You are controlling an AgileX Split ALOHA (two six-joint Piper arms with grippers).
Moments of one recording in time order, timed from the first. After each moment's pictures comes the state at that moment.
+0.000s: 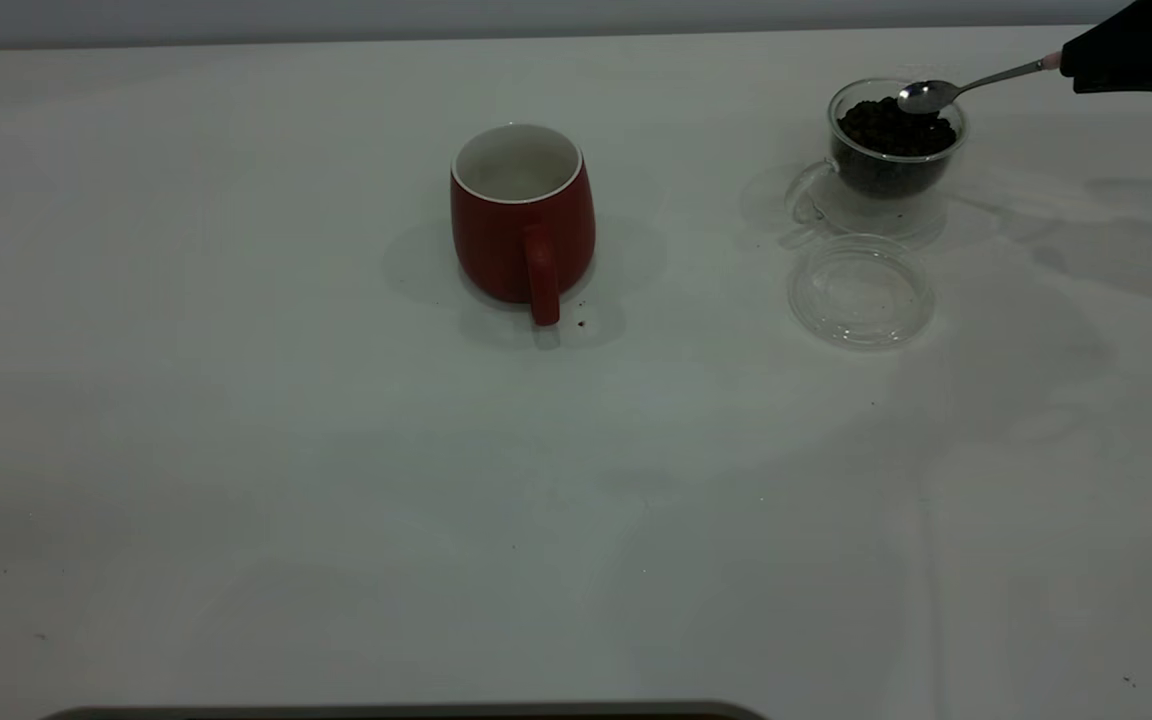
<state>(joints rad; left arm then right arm) -0.03 -0.02 -0.50 -0.04 1.16 0.00 -0.32 2.31 -1.32 1.35 0.85 -1.20</state>
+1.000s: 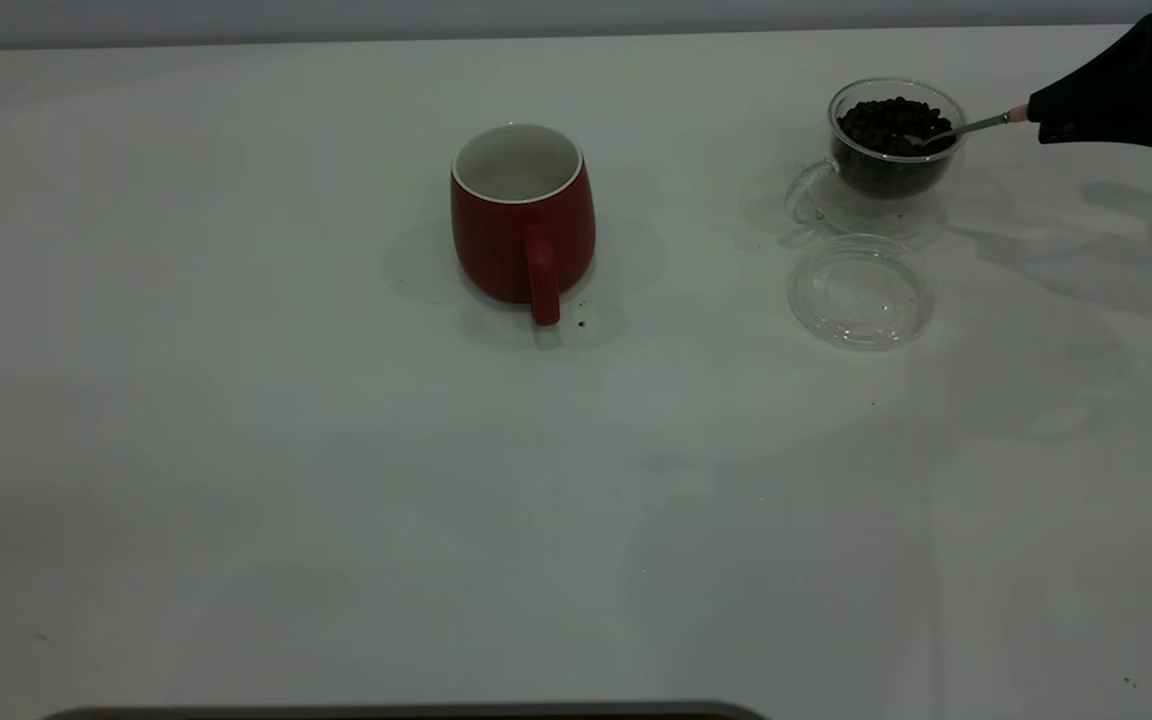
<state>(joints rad) -0.03 -0.02 -0.50 -0.04 1.16 0.00 -0.31 2.38 -1.32 1.33 0.92 -0.98</state>
